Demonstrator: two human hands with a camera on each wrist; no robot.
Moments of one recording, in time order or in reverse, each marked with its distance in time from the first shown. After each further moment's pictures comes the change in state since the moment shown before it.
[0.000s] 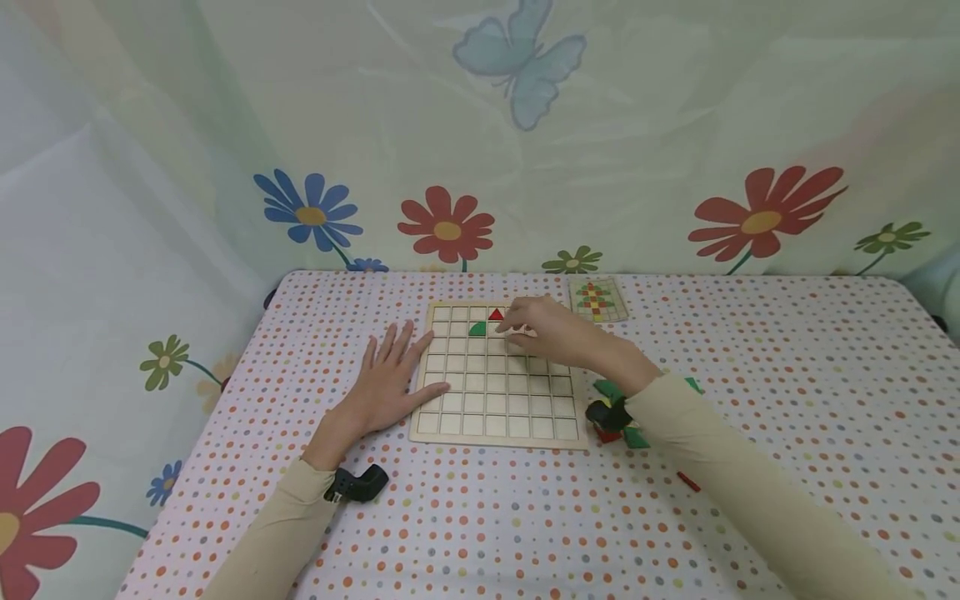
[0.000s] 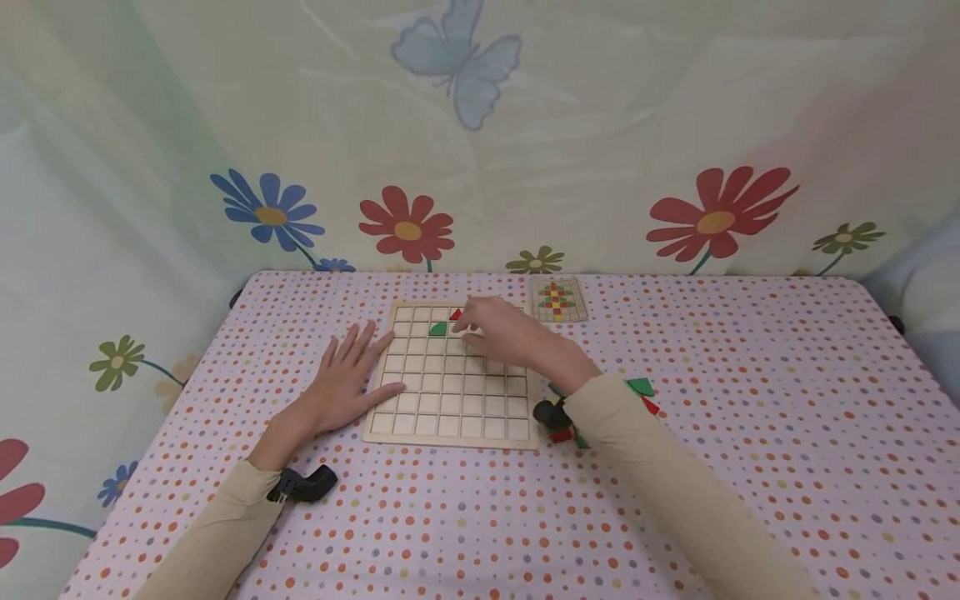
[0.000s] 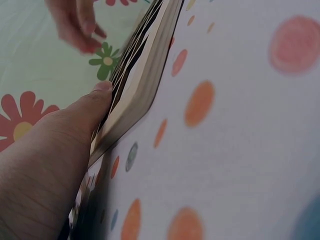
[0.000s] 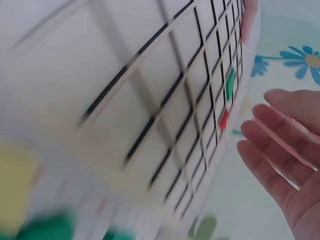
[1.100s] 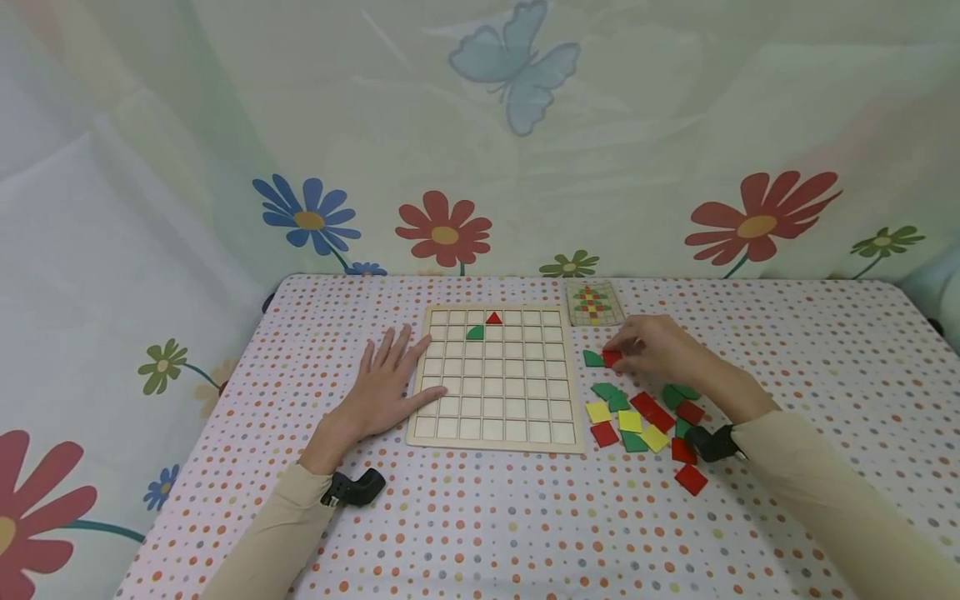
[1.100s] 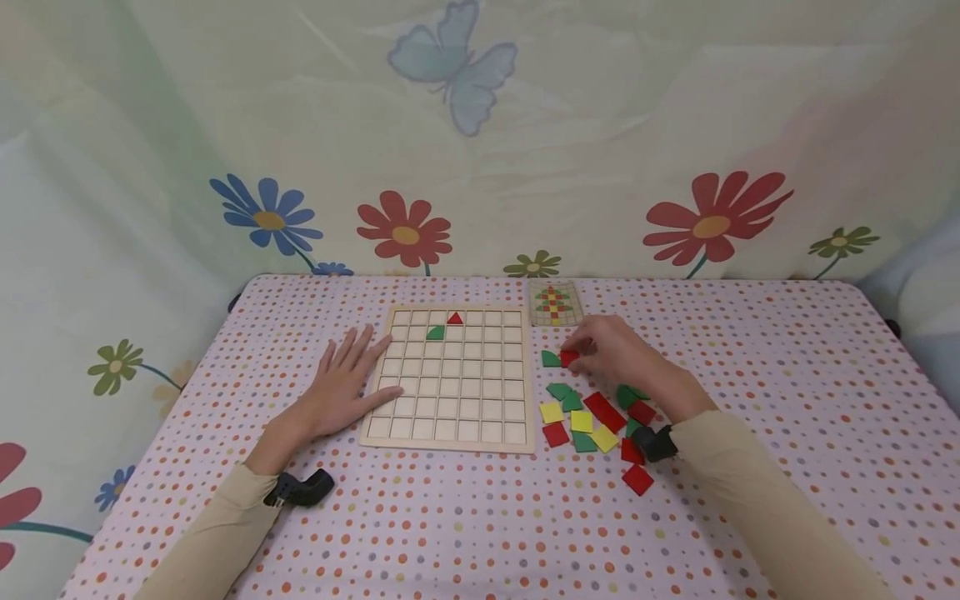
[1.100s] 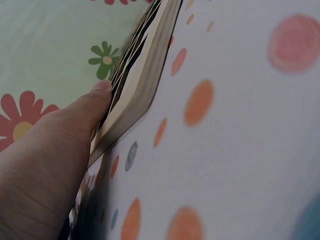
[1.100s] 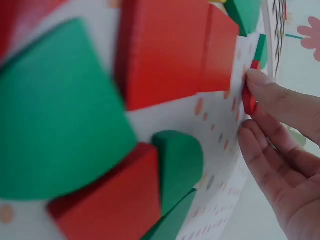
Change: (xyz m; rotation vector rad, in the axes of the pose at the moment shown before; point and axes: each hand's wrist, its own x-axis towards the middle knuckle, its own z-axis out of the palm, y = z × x) left_hand 0.001 -0.002 0.002 -0.011 0.019 0.018; right_hand -0.095 0.076 -0.017 0.052 0.047 0.371
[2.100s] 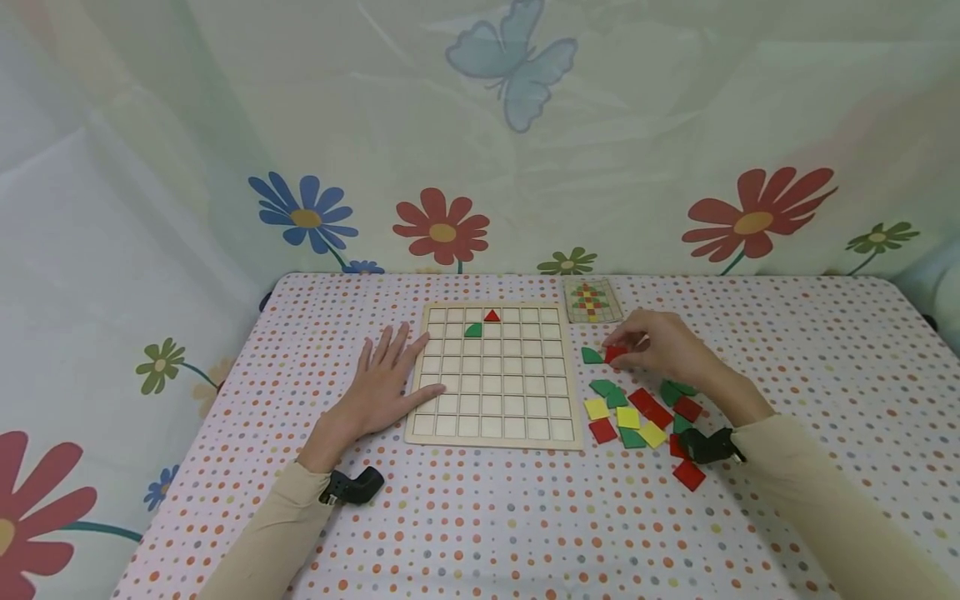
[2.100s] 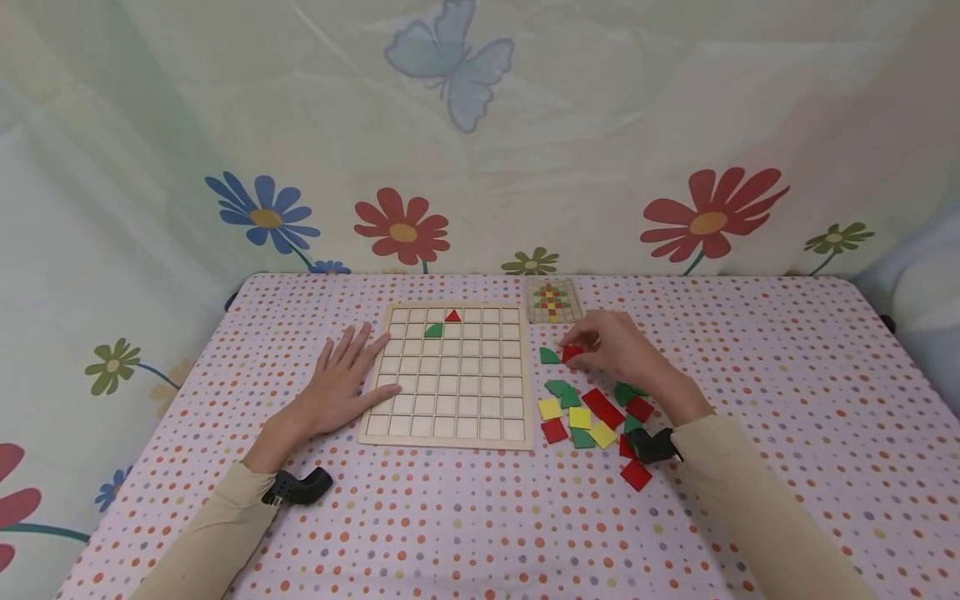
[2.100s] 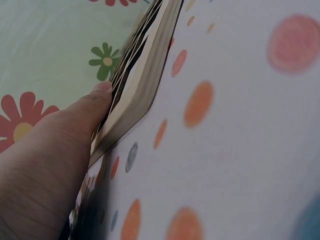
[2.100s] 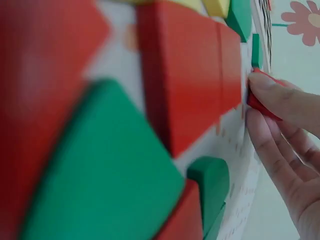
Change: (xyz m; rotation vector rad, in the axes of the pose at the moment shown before) left_hand 0.001 0.001 -0.002 0.014 -0.035 -0.033; right_hand -0.006 0.007 0.003 0.073 0.114 -0.047
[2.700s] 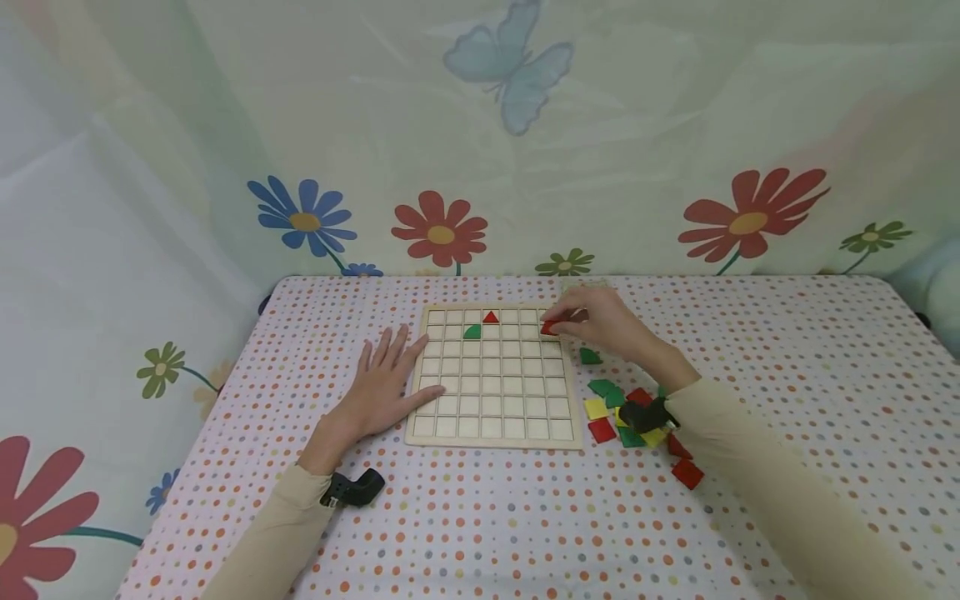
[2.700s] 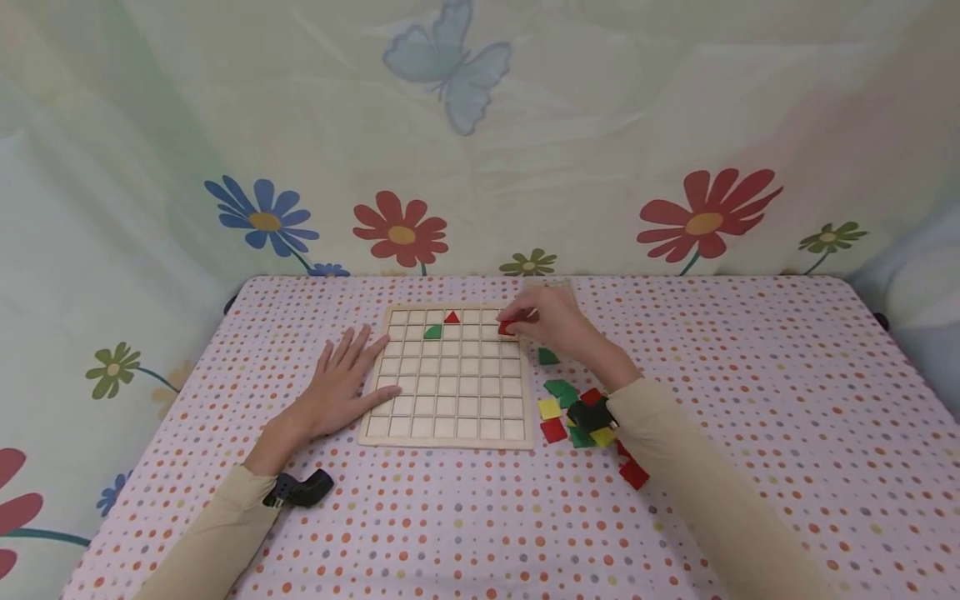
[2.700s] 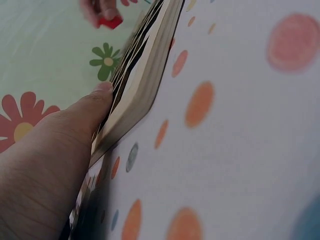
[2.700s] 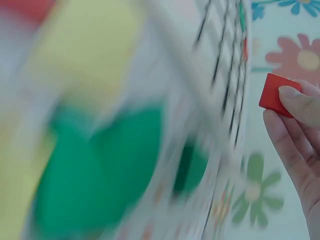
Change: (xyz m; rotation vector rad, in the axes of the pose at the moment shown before) left_hand 0.000 0.002 0.000 -0.001 0.004 0.011; right_hand 0.048 -0.046 0.016 0.080 0.073 -0.227
